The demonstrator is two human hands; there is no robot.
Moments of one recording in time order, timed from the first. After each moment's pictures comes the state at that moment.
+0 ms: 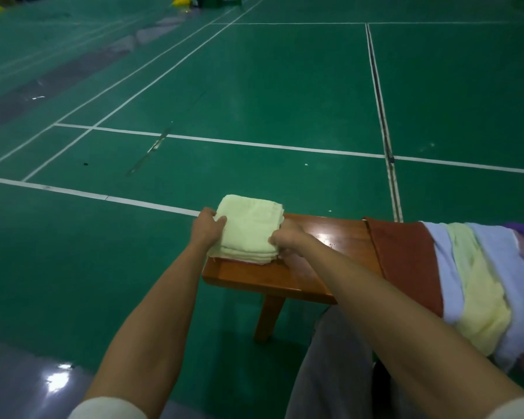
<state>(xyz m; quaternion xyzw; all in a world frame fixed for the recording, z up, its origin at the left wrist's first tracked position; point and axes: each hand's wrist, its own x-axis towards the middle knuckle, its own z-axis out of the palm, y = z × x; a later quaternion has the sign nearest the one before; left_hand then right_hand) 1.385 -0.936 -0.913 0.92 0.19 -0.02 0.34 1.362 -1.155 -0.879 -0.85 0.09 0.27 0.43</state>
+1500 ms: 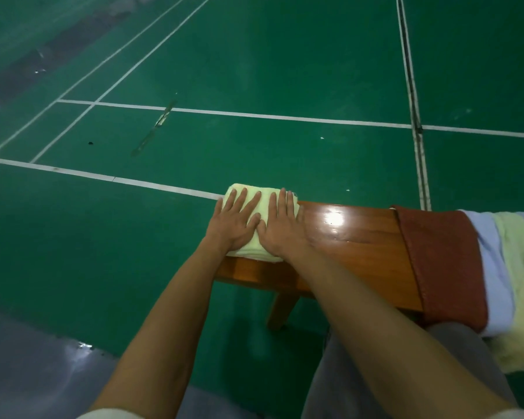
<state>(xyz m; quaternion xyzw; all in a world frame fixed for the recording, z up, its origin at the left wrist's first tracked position) 1.406 -0.948 -0.954 0.99 -0.09 -0.07 0.03 1.398 -1.108 -0.955 -0.98 -0.09 0.11 0.13</state>
